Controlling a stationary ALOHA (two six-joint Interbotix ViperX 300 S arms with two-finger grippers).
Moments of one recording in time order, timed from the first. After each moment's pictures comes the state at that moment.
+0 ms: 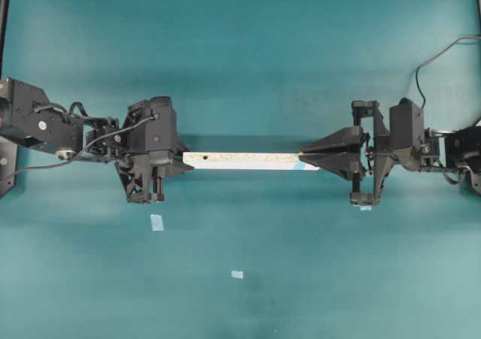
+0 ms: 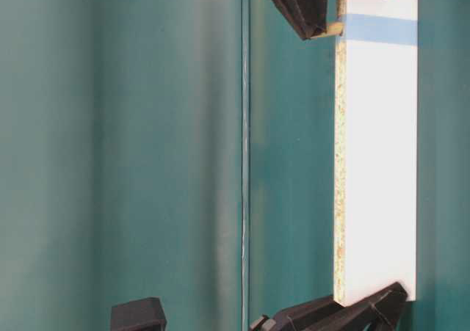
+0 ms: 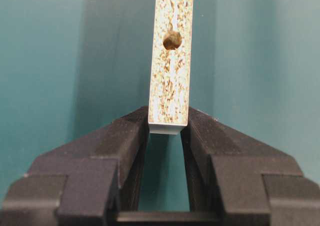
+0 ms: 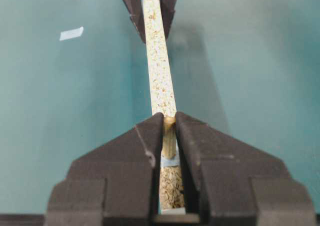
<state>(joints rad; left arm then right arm) 0.00 0.06 0.93 -0.07 -0.19 0.01 0.05 0.18 1.19 0.09 -1.21 0.27</state>
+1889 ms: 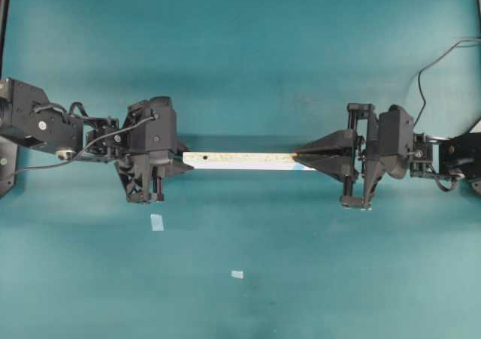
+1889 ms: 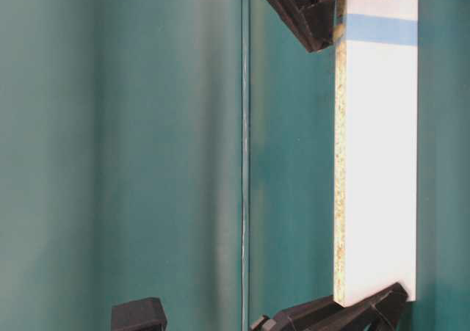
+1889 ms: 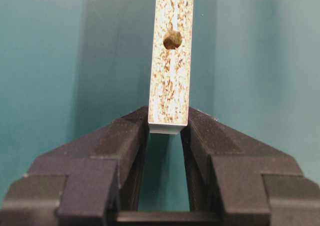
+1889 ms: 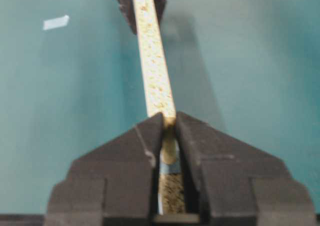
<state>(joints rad) 0.00 0.06 0.93 -0.07 -0.19 0.01 0.11 0.17 1.15 0.22 -1.17 0.19</state>
